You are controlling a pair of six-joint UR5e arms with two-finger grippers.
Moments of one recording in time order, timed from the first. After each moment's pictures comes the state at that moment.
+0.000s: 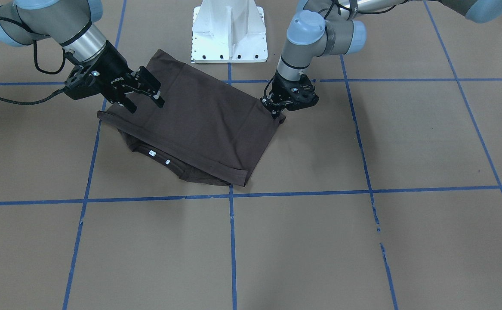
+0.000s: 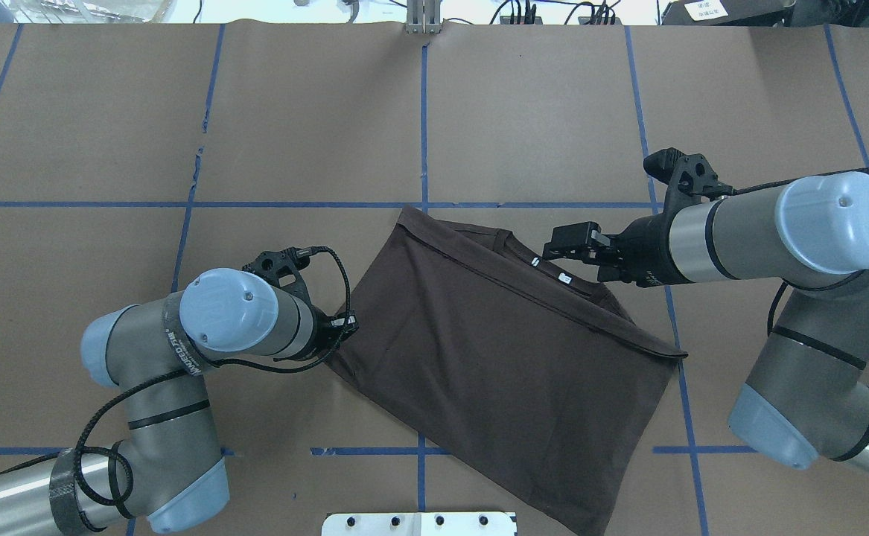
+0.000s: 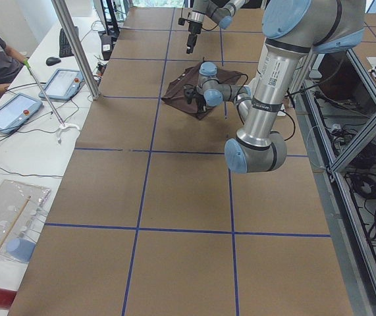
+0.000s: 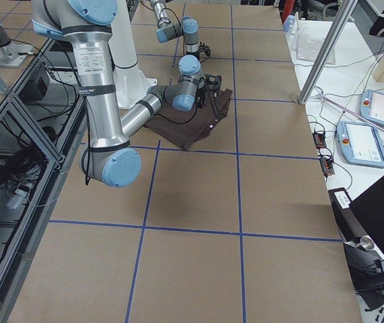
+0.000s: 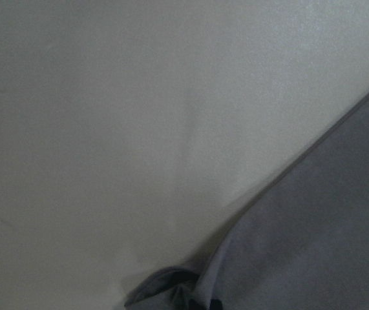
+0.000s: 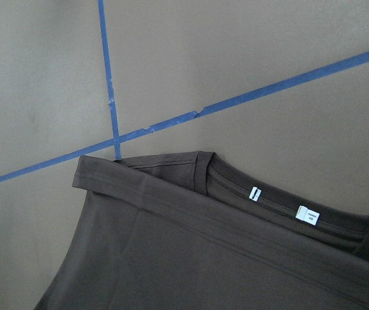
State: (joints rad) left arm -0.42 -2.03 -1.80 -1.80 -1.77 -1.66; right arm 0.65 -1.38 2.00 -0.97 1.94 1.52
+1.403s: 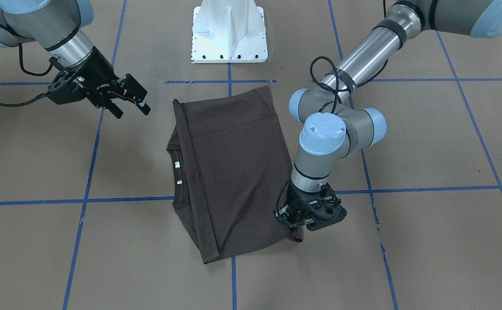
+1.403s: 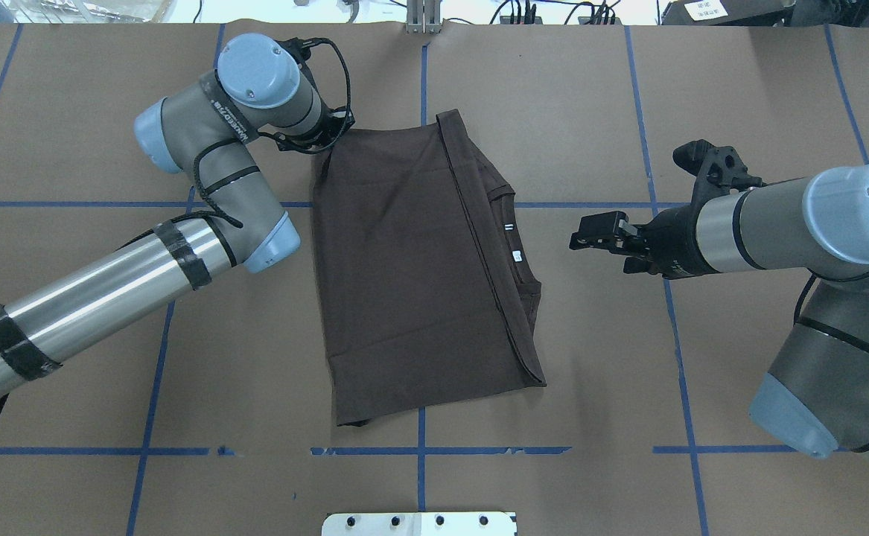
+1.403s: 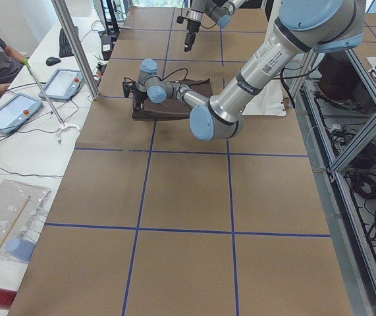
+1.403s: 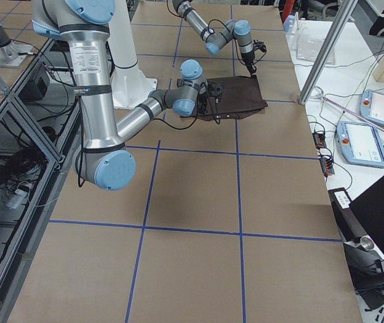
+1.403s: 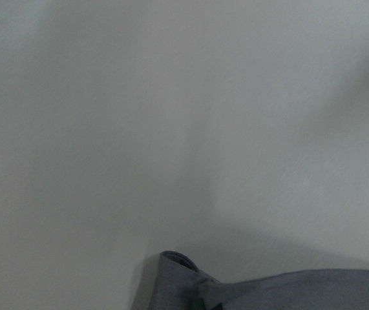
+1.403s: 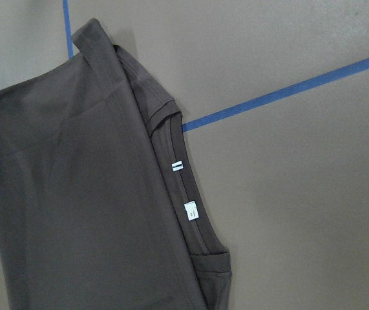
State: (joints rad) left arm -0.76 -2.49 -1.00 -2.17 -1.77 -1.41; right arm 0.68 -1.42 1.98 -0.97 1.94 1.52
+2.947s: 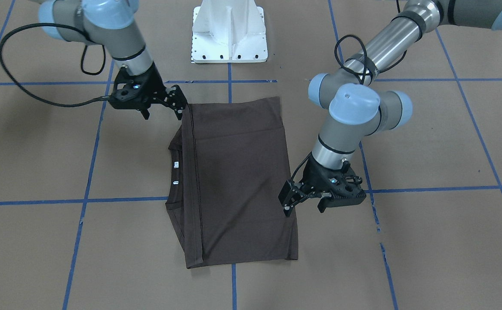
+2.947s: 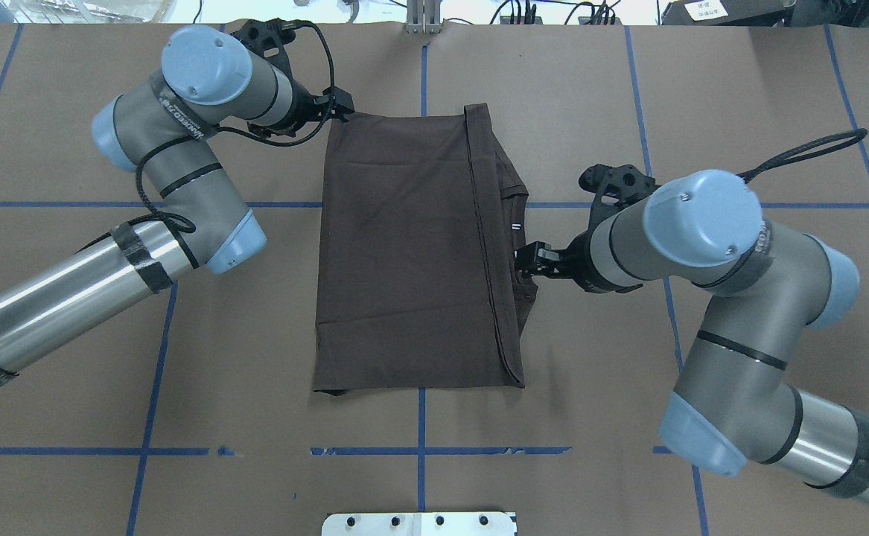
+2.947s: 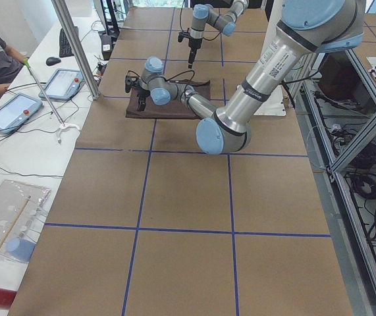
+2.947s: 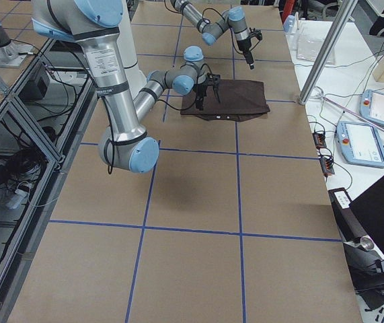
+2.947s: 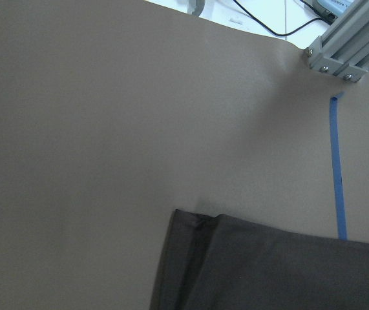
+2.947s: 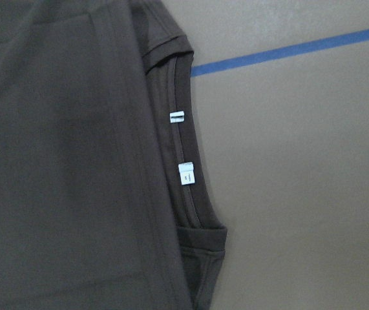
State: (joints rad) left arm -0.79 -2.28 -1.37 -2.09 -1.81 -1.28; right arm 0.51 -1.16 1.93 -1.48 1.81 1.37
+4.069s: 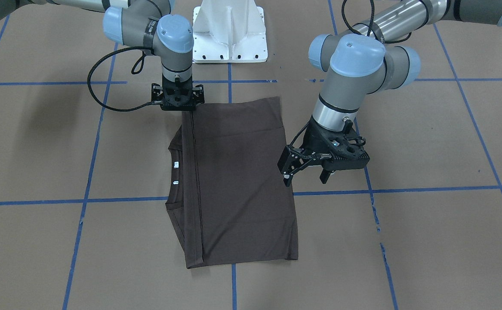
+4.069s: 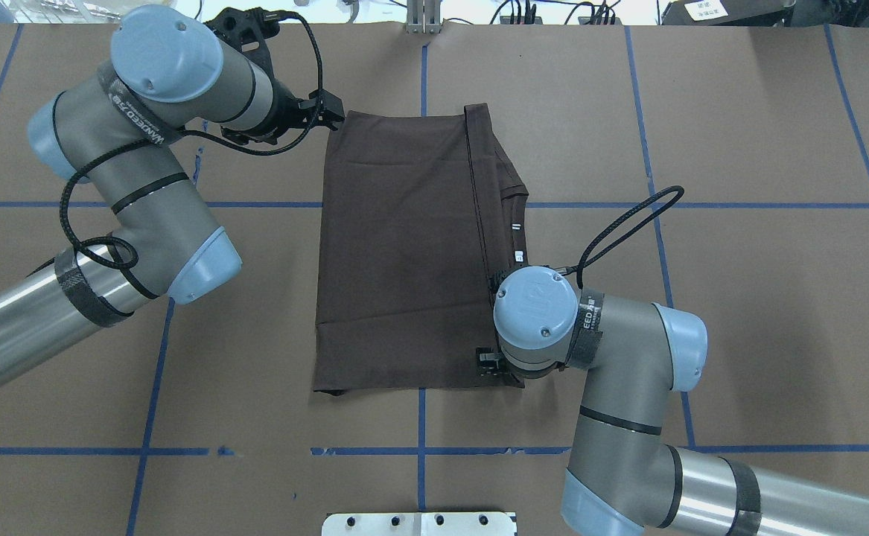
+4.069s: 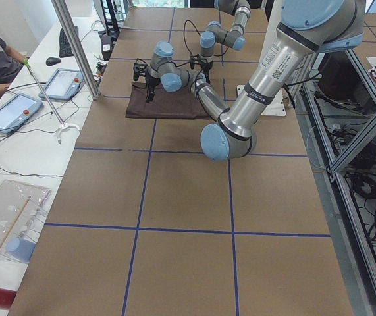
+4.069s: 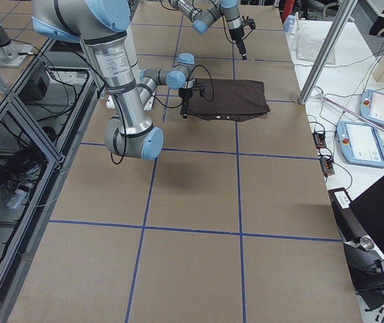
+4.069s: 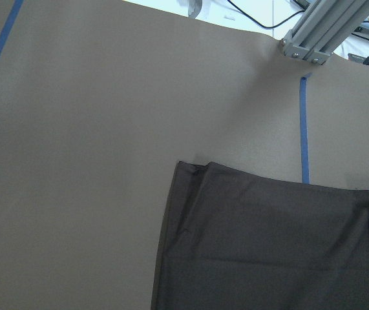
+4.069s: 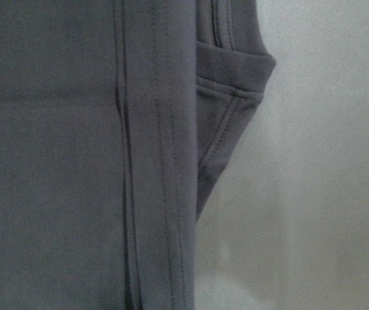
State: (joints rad) left arm -0.78 -2.24 -1.58 -1.91 -1.81 -1.27; right arm 0.36 -1.06 1.79 -1.73 1.80 1.21
